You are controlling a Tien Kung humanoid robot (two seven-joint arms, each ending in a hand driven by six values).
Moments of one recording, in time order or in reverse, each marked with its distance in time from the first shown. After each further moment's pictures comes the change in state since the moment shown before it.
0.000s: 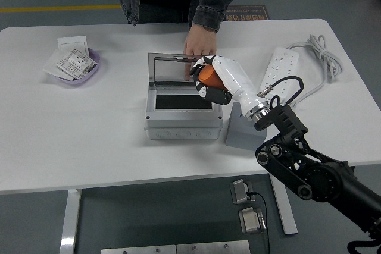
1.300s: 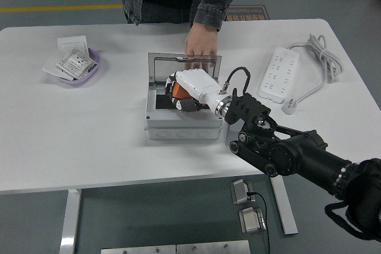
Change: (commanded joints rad) left arm -0.003 0.004 -0.010 0.000 0.025 -0.005 0.010; right arm 0.268 0.125 -0.264 -0.393 0.007 0.070 0.026
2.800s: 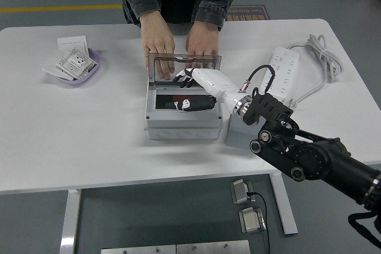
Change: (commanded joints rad) left arm 0.001 -0.018 0.025 0.000 -0.010 -0.004 0.001; right arm -0.131 -0.179 0.144 0.307 0.124 0.098 -0.053
